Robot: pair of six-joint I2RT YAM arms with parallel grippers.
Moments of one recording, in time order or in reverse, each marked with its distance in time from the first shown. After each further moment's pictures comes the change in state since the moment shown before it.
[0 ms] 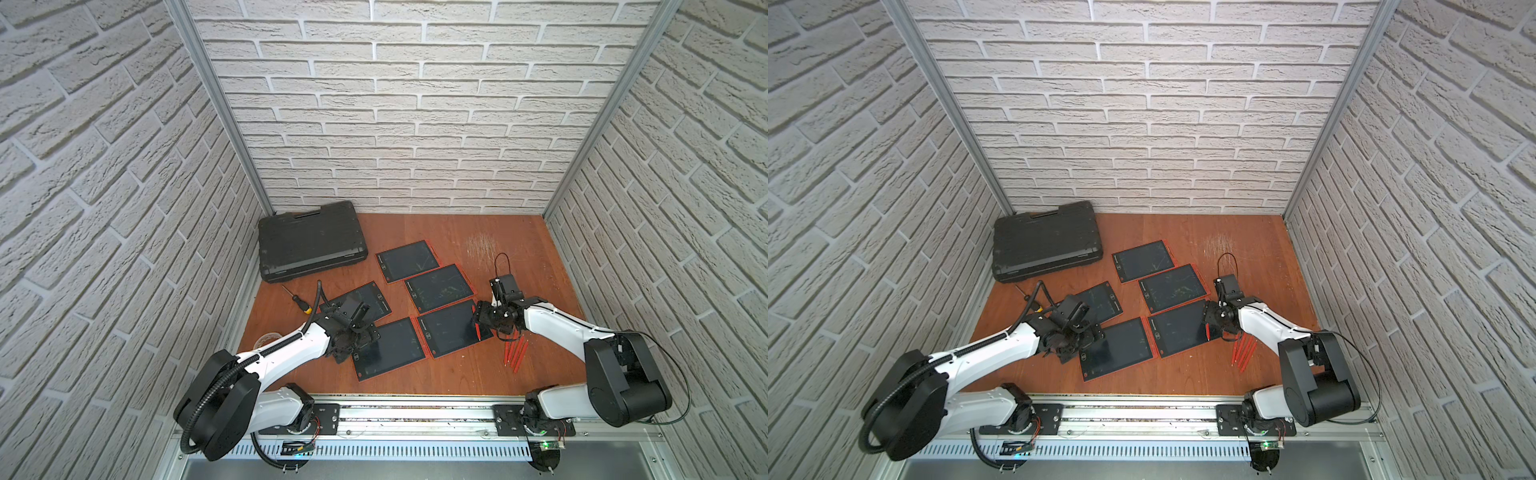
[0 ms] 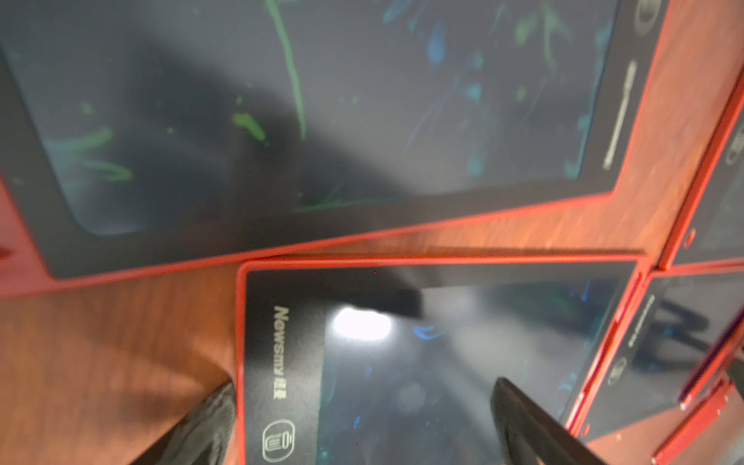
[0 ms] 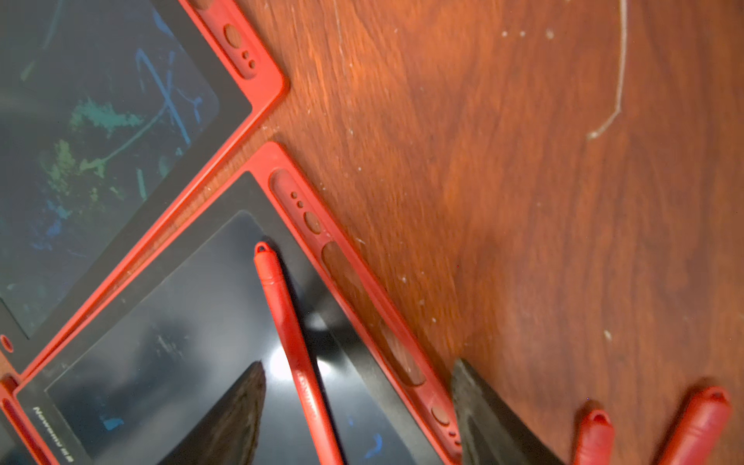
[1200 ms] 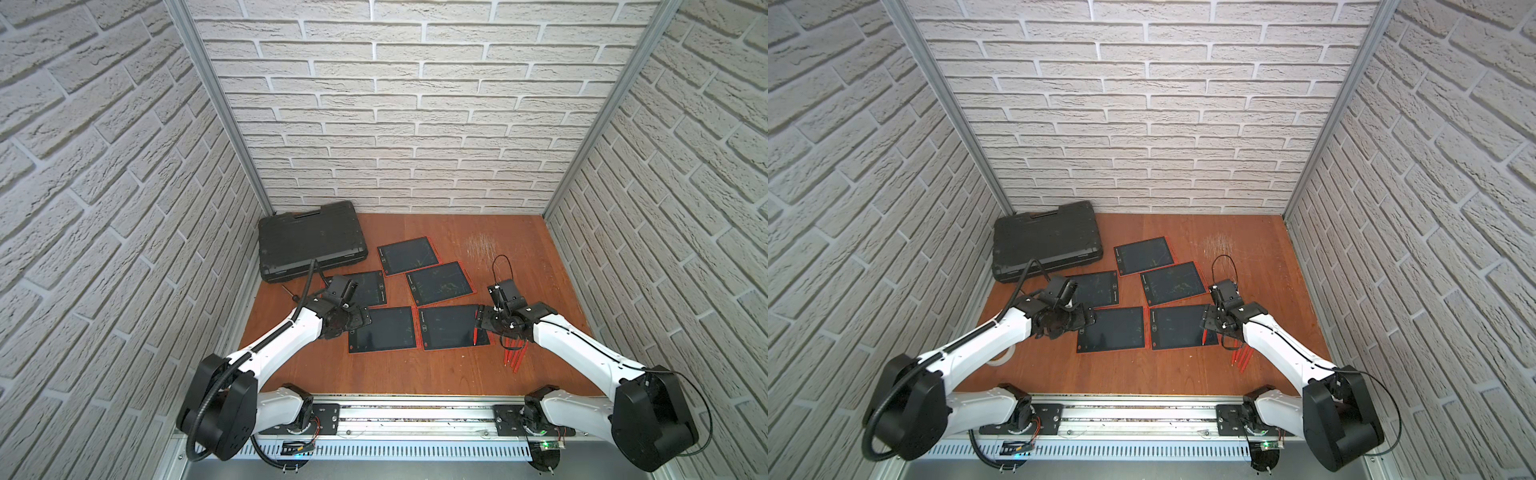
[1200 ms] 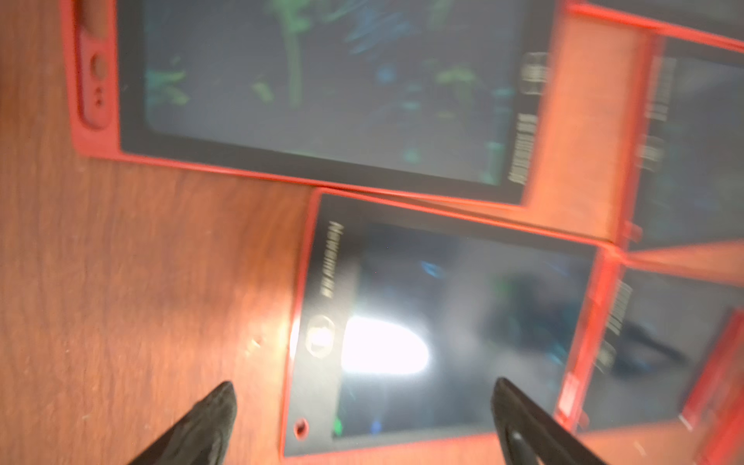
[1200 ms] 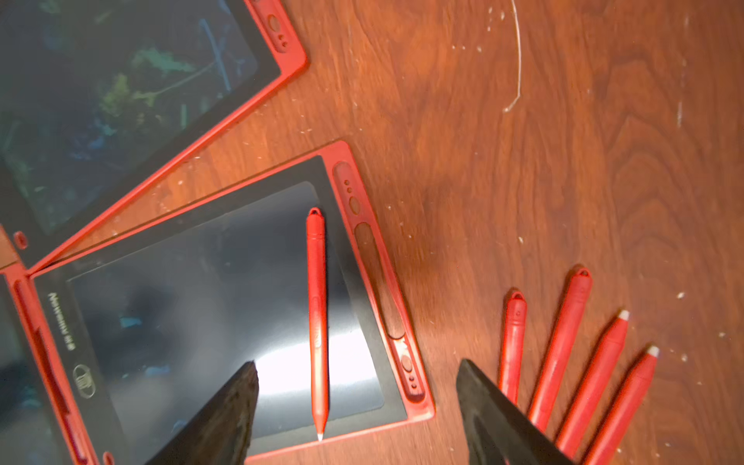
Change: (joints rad) left arm 0.134 -0.061 0.159 -0.120 0.013 0.380; right arm 0.103 -0.232 0.009 -0.197 0.124 -0.007
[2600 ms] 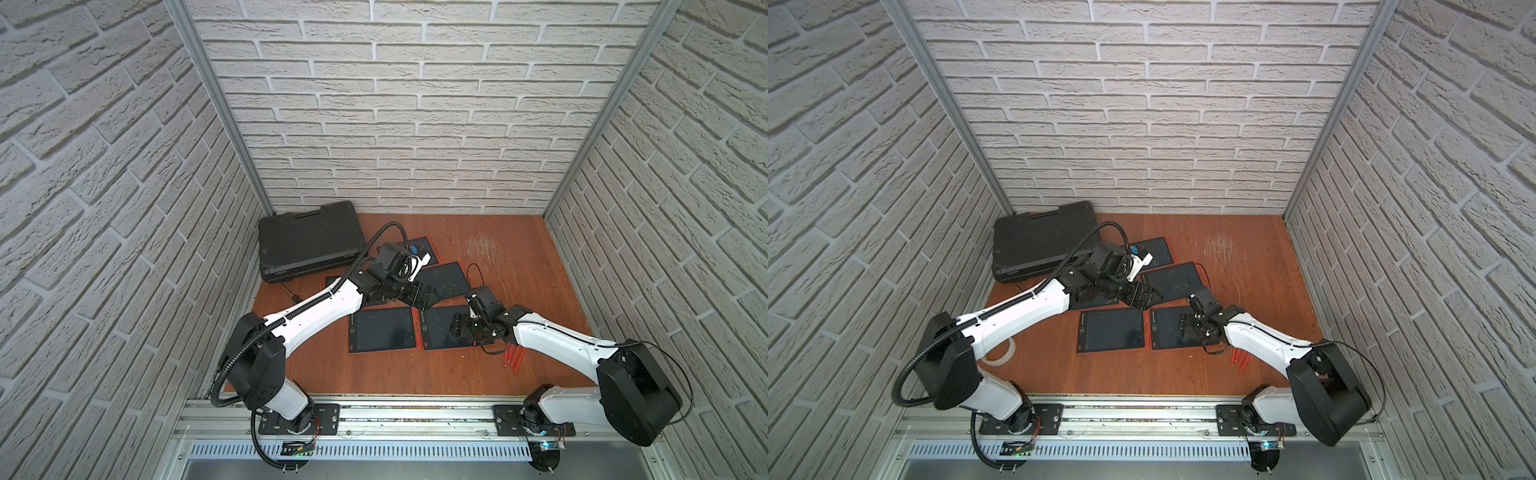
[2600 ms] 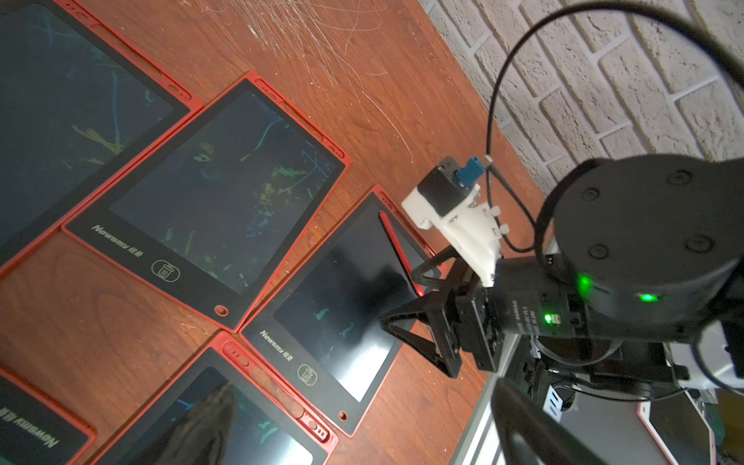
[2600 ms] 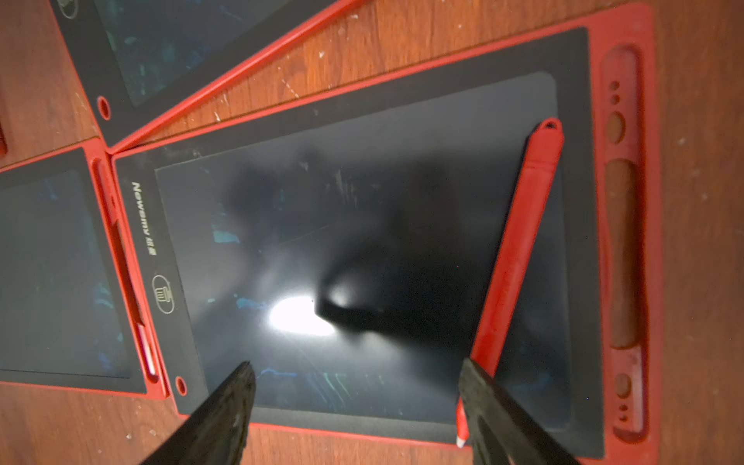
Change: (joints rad) left arm -0.282 0.328 0.442 0.238 0.311 0.416; right arm 0.187 0.157 -0.019 0.156 -0.130 0.070
